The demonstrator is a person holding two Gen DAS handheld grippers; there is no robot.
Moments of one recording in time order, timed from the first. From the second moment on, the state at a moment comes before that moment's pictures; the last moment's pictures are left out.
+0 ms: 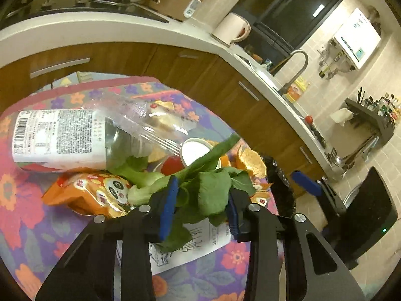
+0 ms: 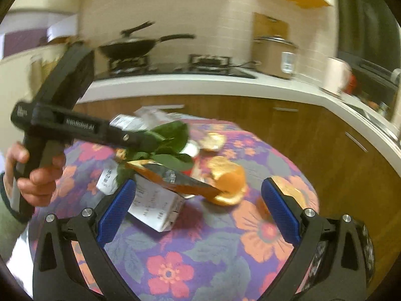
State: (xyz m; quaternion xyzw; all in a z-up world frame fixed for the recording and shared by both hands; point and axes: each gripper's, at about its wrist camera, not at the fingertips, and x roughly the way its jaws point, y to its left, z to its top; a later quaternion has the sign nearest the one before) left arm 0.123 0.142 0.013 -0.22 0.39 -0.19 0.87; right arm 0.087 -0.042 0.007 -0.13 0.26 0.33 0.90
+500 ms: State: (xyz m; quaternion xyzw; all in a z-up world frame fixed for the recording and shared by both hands) left arm 0.108 0.152 0.023 -0.22 0.38 -0.18 0.88; right arm 0.109 -0.003 -0.015 -0.22 0.29 0.34 0.87
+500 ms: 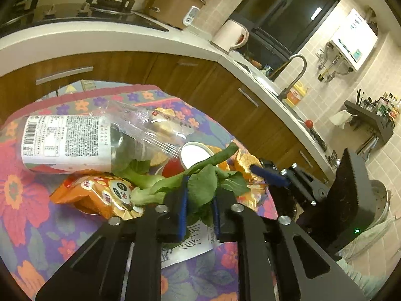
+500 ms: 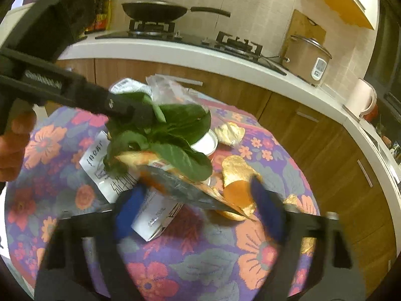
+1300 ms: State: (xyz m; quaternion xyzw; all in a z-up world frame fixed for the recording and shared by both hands) left arm 0.067 0.090 0.072 -0.19 0.30 -0.25 0.90; right arm 0.067 -0.122 0.033 -0.09 0.23 0.27 0.93
